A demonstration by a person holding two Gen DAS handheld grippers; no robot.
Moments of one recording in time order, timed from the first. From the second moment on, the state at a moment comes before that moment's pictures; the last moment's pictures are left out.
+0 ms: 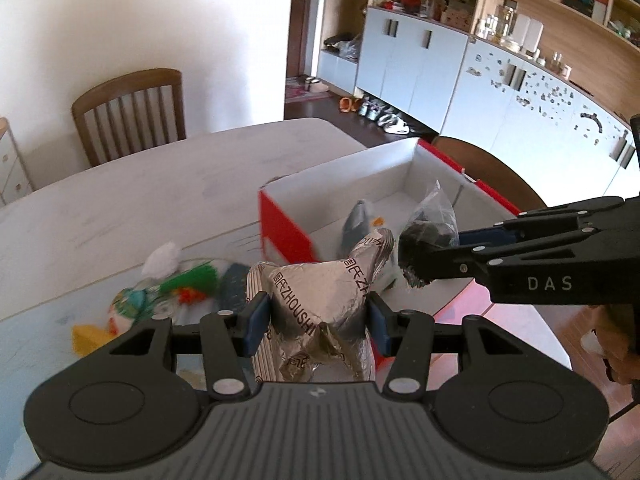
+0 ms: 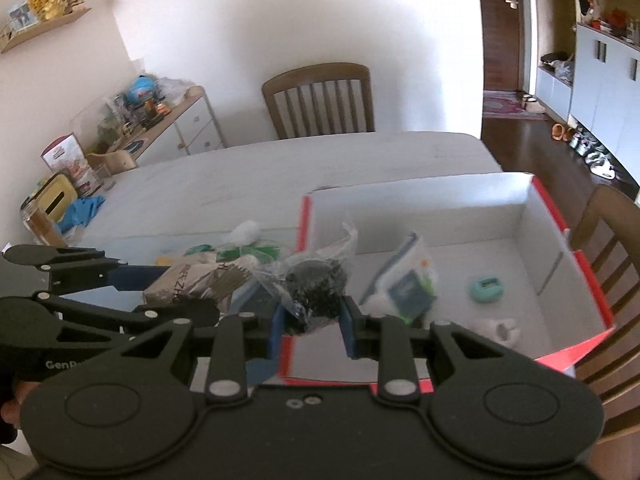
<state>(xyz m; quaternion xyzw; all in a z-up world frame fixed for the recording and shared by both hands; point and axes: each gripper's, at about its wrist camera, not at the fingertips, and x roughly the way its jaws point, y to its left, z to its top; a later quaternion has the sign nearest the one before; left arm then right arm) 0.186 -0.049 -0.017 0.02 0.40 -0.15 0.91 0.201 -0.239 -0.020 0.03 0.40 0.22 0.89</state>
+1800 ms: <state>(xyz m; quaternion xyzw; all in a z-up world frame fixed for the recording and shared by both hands) 0.313 -0.213 -0.122 0.07 0.54 -0.16 0.82 0.331 -0.331 -0.113 -0.01 0.53 0.18 0.83</state>
